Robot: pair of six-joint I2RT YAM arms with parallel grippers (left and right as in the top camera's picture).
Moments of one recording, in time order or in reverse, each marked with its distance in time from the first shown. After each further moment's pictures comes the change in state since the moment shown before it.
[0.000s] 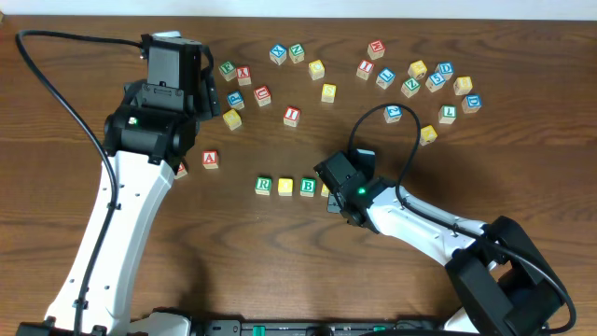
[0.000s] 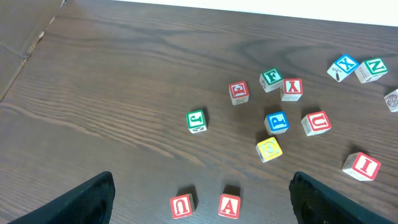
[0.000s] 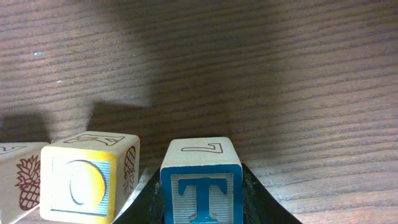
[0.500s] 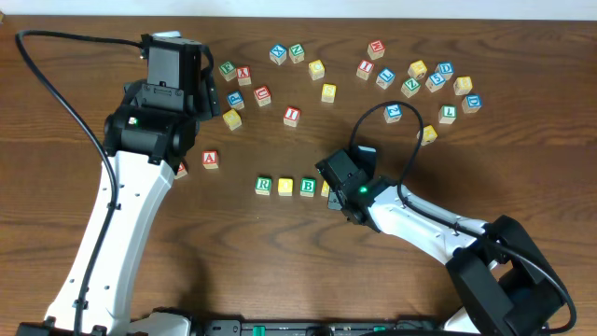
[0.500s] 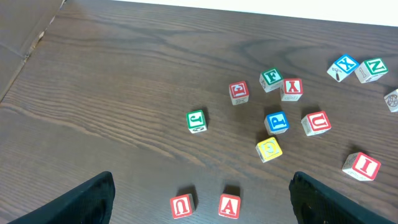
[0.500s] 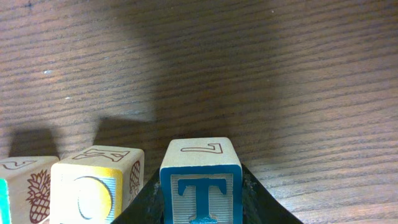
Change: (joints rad) left arm 0.000 0.000 0.000 0.000 0.000 0.000; right arm -0.012 0.000 0.000 0.026 0.005 -0.006
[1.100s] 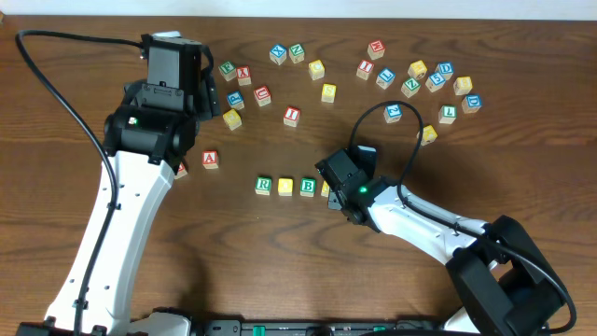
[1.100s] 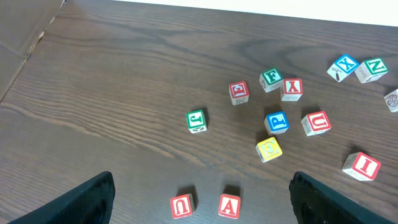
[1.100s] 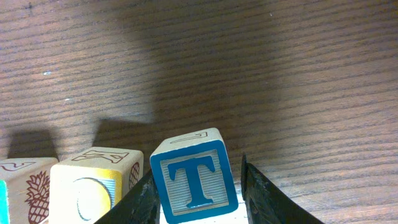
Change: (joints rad) left arm 0.000 0.000 0.000 0.000 0.000 0.000; right arm 0.000 0.000 0.000 0.002 0.007 -0.003
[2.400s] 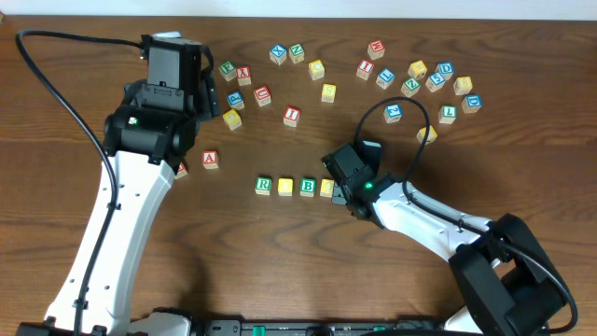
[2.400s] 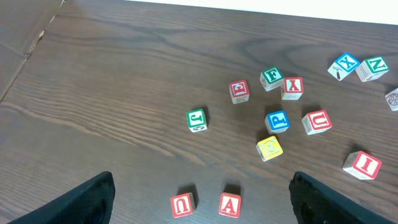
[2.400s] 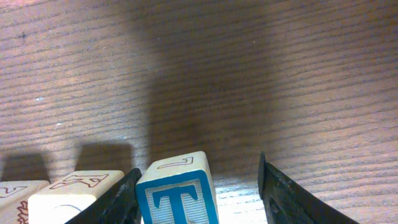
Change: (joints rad) left arm 0.000 0.000 0.000 -0.005 0.000 0.000; right arm -0.041 0.000 0.000 0.024 0.003 -0.034
